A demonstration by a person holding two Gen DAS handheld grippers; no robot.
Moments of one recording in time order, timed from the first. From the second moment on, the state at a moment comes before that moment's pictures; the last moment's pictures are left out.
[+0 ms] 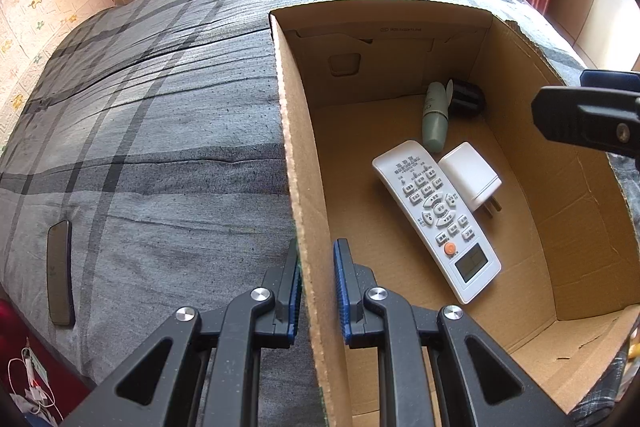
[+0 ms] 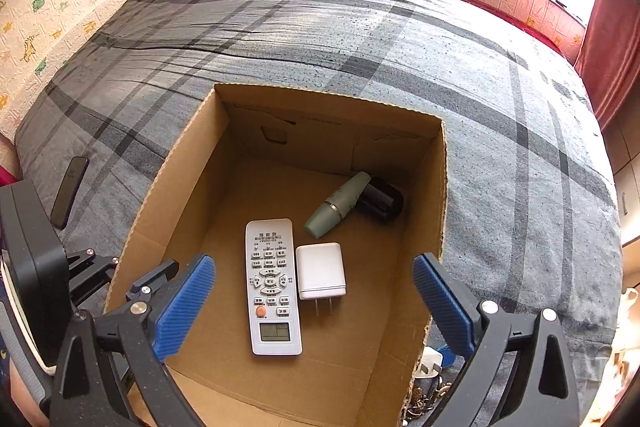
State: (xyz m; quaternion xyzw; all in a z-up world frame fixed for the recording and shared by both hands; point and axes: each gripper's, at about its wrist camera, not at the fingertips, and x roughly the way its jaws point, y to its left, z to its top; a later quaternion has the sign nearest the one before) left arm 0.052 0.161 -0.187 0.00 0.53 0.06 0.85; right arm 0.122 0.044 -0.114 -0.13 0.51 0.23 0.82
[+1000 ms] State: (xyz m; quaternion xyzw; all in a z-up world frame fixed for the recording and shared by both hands) left arm 0.053 0.160 -0.187 0.00 0.53 0.06 0.85; right arm 0.116 -0.109 -0.119 -0.09 0.52 0.11 0.84
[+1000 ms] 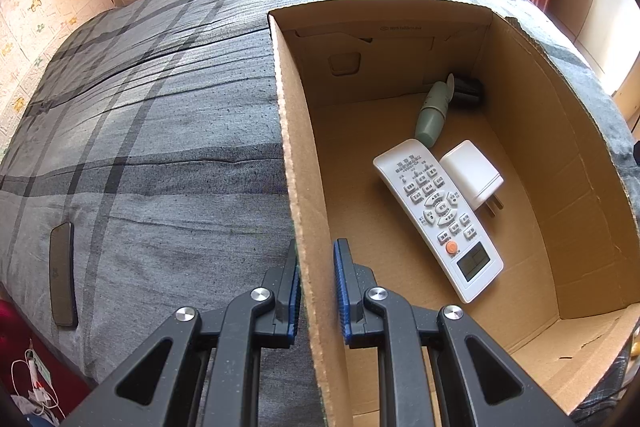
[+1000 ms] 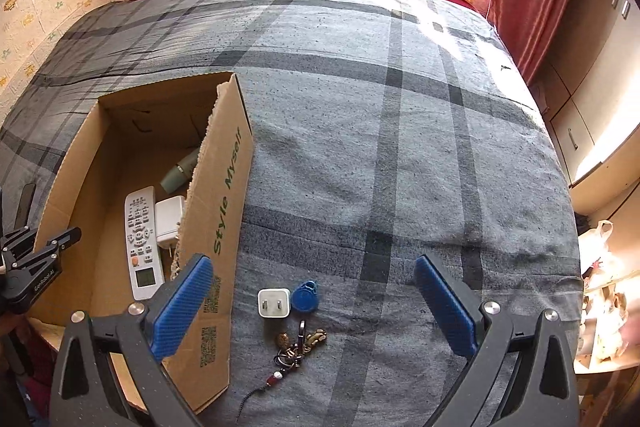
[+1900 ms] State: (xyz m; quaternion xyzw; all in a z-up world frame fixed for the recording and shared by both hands) left arm 0.053 0.162 -0.189 0.00 0.53 0.07 0.85; right arm 0.106 -0.108 -0.194 -0.08 0.58 0.17 0.80
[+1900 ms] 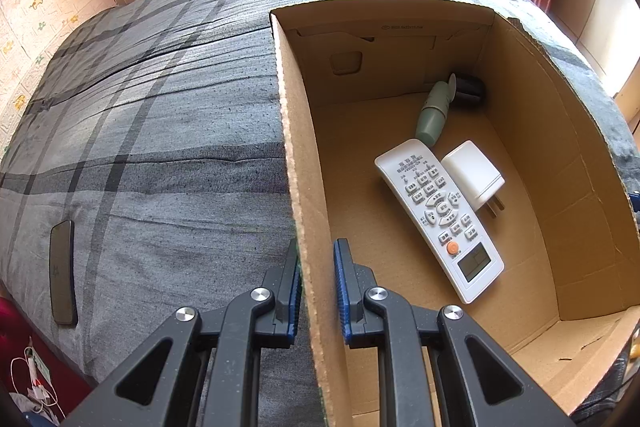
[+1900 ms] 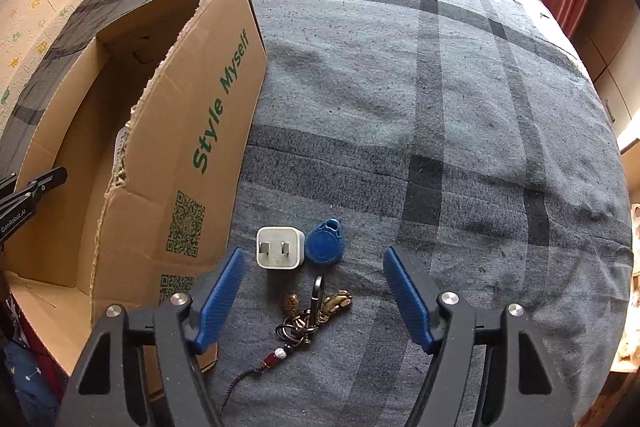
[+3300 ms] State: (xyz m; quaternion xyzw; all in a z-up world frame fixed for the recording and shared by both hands) left arm 0.054 0.161 -0.188 0.00 0.53 0.07 0.84; right arm 0.136 -0.089 -0.236 -0.07 0.61 0.24 0.76
